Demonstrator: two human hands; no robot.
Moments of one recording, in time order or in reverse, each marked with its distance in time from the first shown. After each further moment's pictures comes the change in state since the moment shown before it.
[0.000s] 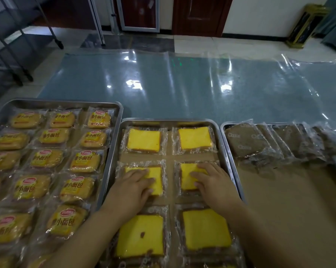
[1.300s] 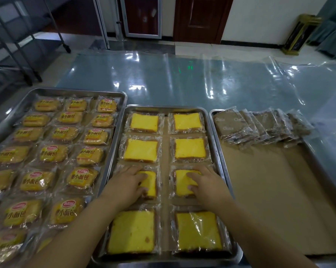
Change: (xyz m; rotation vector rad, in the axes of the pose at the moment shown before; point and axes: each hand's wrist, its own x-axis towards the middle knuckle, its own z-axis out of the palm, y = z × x) left_hand -0.078 0.026 0.007 0.087 -0.117 -0.053; right_hand -0.090 -0.029 -0.010 -0.029 -0.189 0.057
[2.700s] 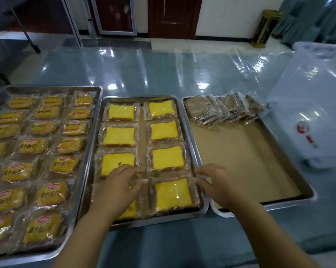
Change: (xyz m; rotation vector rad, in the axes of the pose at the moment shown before) left_hand -0.076 0.088 -0.013 -0.413 0.269 -0.035; right_hand -0.123 0.023 -0.043 0.265 0.122 0.165
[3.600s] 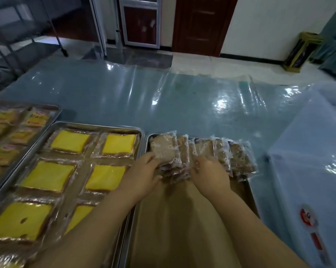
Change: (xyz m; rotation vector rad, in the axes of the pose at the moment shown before) left_hand 0.258 0.135 0.148 0.205 -0.005 0.022; right_hand 0.221 0.163 -0.102 -0.114 0.074 -0.001
